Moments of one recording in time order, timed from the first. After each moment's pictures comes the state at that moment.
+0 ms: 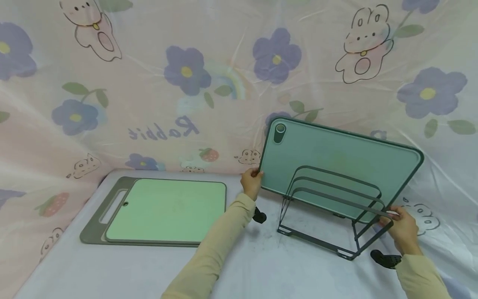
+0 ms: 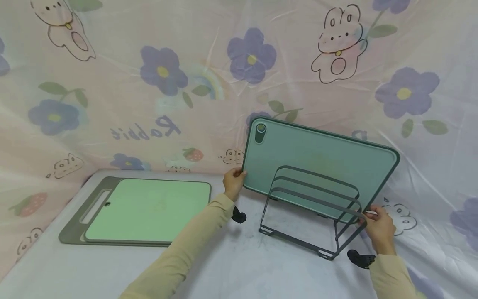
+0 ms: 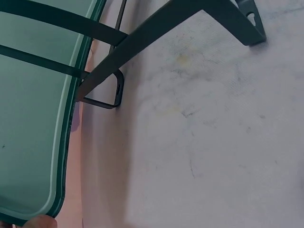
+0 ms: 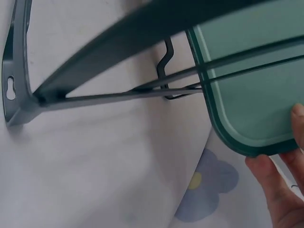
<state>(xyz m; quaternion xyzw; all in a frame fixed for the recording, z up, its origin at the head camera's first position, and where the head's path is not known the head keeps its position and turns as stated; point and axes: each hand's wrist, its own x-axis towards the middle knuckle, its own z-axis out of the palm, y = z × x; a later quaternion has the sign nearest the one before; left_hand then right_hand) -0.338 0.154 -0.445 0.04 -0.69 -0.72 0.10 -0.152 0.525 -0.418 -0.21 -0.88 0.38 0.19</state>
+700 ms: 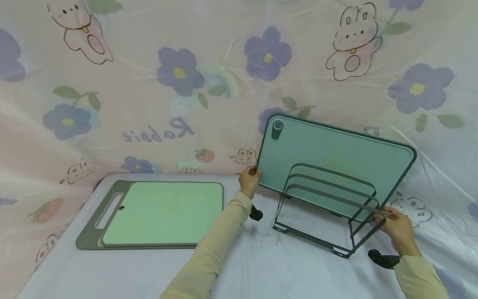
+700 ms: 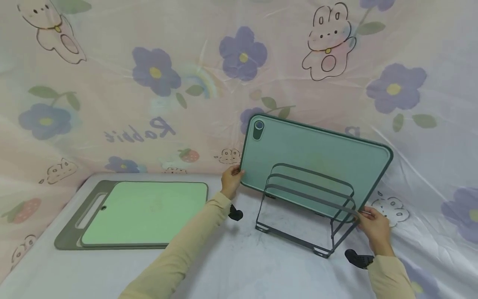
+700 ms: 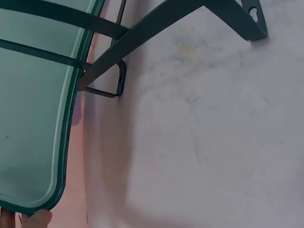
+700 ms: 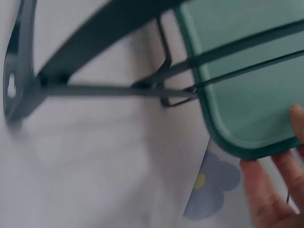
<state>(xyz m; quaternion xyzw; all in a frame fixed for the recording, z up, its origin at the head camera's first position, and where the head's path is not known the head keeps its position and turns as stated) -0.341 0.158 -0.441 0.02 -0.71 -0.70 0.08 -0.142 0.525 -0.424 -0.25 -0.83 0.47 0.14</state>
